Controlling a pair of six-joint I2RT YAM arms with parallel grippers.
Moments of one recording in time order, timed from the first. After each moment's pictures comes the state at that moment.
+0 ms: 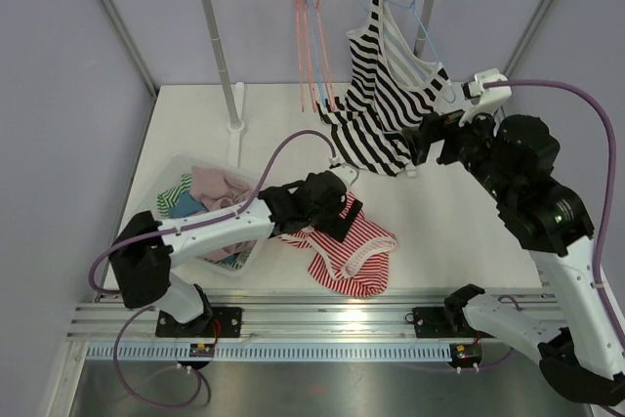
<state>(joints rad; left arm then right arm) -1.03 1.49 1.12 -0.50 -0.21 -0.33 0.51 0.99 1.52 -0.66 0.15 0.06</state>
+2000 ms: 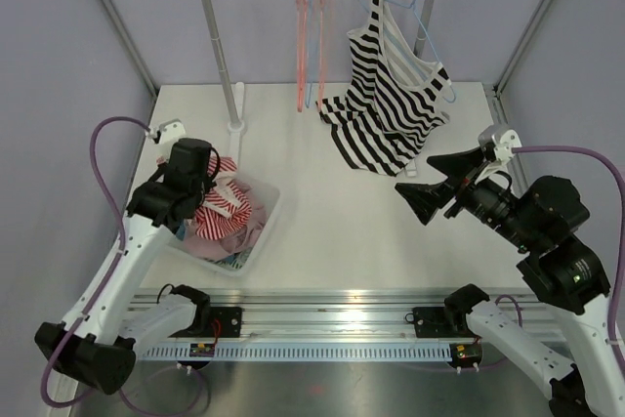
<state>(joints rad) -0.37 0.98 1.09 -0.85 -0.59 -0.56 0.51 0.64 1.20 -0.56 -0.27 0.17</state>
